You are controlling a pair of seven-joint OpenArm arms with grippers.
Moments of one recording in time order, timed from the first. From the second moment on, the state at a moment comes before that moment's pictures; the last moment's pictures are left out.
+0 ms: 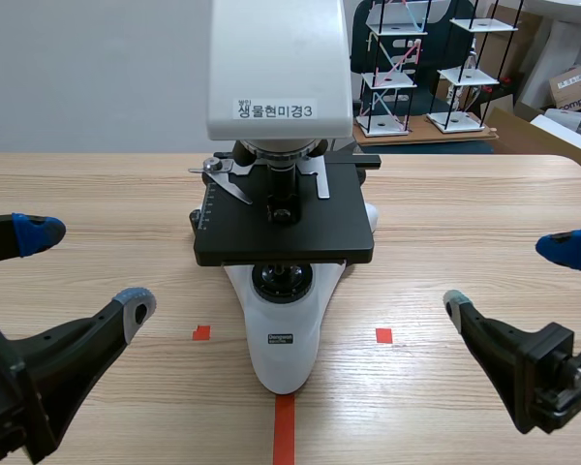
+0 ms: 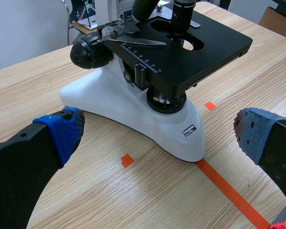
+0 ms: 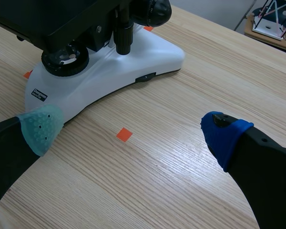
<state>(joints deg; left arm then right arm) 47.7 -32.4 -8.3 119.9 -21.4 -27.2 -9.6 -45.5 30.9 12.3 115.1 16.8 24.8 4.6</state>
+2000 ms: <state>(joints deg) 47.7 -32.4 -8.3 119.9 -21.4 -27.2 -9.4 0.9 20.3 -6.4 65.6 -9.8 33.1 36.5</state>
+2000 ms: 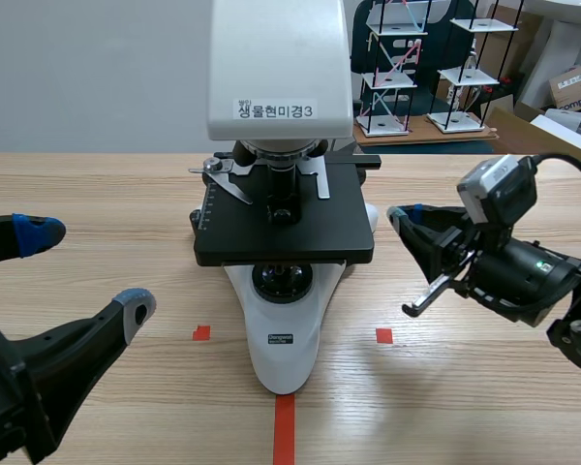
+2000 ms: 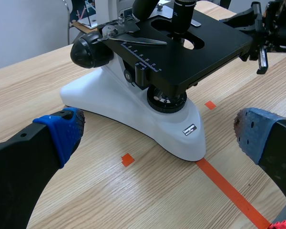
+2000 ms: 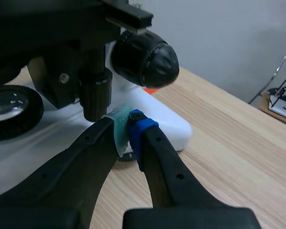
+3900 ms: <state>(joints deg) 47.7 -32.4 -8.3 119.9 -21.4 -27.2 -9.5 1.6 20.0 -7.3 65.6 -9.8 33.1 34.6</state>
